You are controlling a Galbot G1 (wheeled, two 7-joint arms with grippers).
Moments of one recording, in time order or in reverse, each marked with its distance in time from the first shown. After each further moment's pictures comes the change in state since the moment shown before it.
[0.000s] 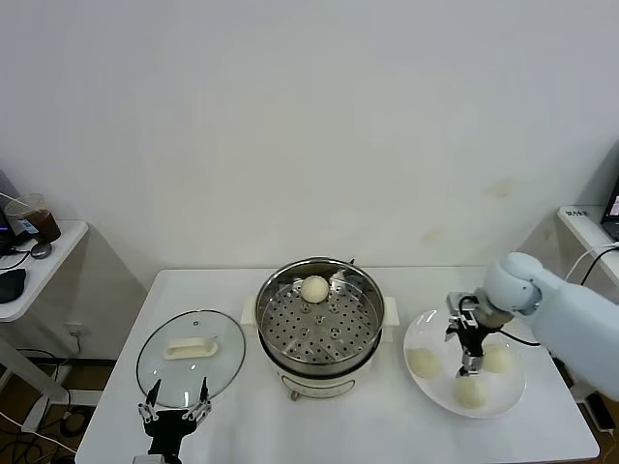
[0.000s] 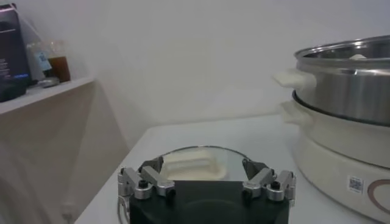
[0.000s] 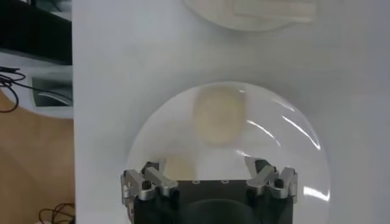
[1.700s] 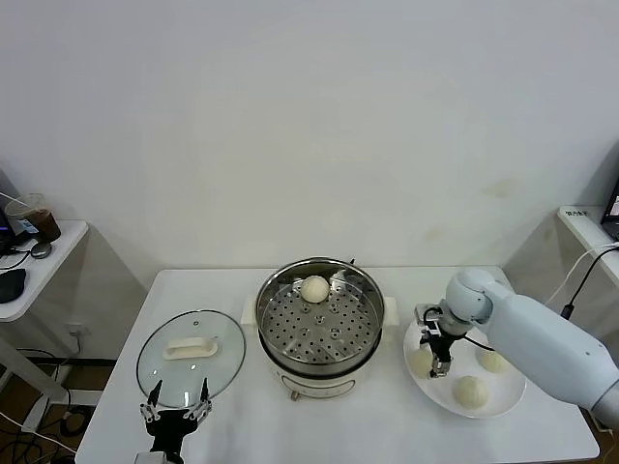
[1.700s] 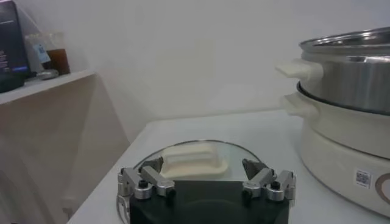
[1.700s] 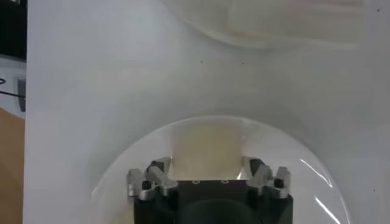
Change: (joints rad) left arm -0.023 -0.003 -0.004 0.032 -0.001 0.000 0.001; right arm -0.047 0.133 0.021 -0.127 -0.069 0.023 0.027
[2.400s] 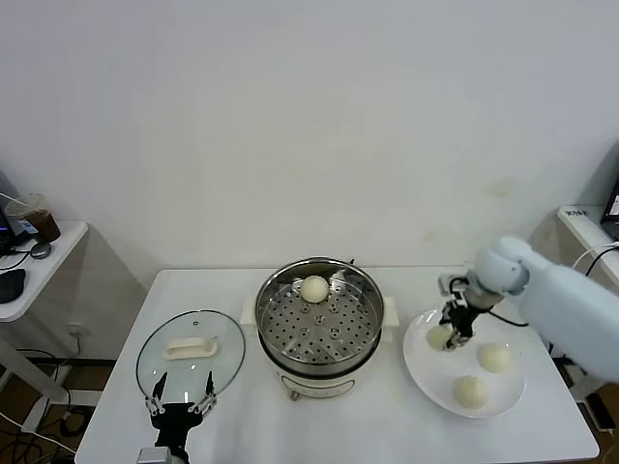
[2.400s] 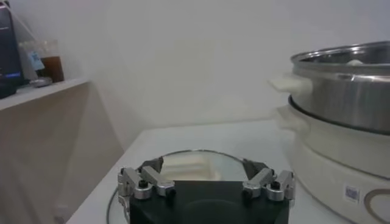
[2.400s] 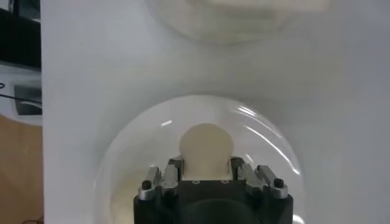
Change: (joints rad) left arm -0.013 0.001 0.023 -0.027 0.004 0.002 -0.004; right arm 0.354 -0.130 -0.188 0.102 0.195 -0.050 -0.058
